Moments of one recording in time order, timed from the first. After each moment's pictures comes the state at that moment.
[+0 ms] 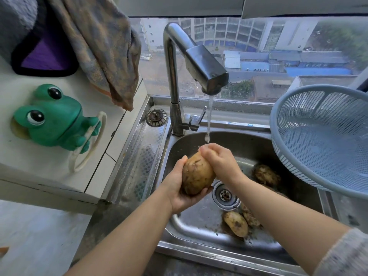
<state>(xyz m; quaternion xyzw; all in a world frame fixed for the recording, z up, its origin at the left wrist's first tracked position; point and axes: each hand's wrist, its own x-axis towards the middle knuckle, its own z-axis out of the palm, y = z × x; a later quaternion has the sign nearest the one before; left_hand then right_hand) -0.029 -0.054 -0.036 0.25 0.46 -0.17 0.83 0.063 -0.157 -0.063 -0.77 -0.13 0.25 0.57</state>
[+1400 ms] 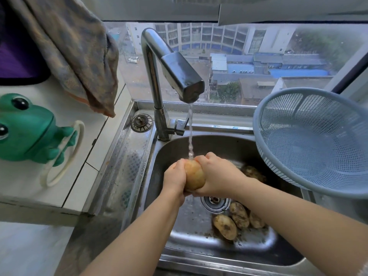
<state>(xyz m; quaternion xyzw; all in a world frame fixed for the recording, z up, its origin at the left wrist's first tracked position) 0.014 -0.077 -0.067 0.48 0.49 -0.03 0.72 0.069 -0.184 -0.031 -0.90 -0.37 0.22 0.10</state>
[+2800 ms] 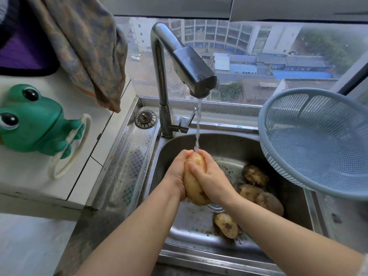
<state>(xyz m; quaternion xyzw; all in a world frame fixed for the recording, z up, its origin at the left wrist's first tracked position) 0.014 -0.065 -0.058 0.40 0.45 -0.15 0.79 0.033 -0.166 -0.051 -0.82 -0.12 0.28 0.49</state>
